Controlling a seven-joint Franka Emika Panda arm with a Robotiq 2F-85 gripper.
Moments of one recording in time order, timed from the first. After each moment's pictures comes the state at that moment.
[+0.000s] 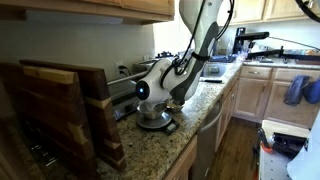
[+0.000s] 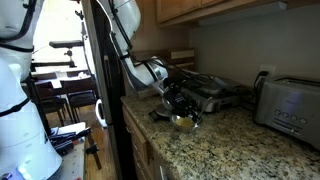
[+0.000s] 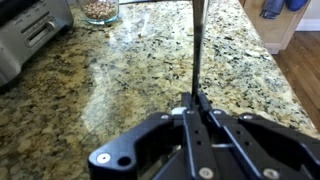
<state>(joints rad) 0.04 0.46 0.06 -2.15 -1.39 1.92 -0.49</state>
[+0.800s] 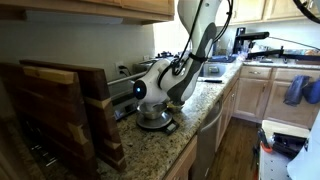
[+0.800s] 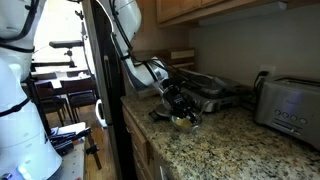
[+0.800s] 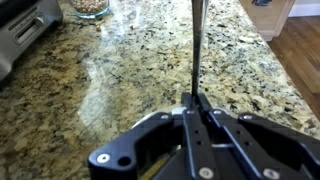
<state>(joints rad) 0.04 0.48 0.07 -2.13 -1.34 1.92 -0.46</state>
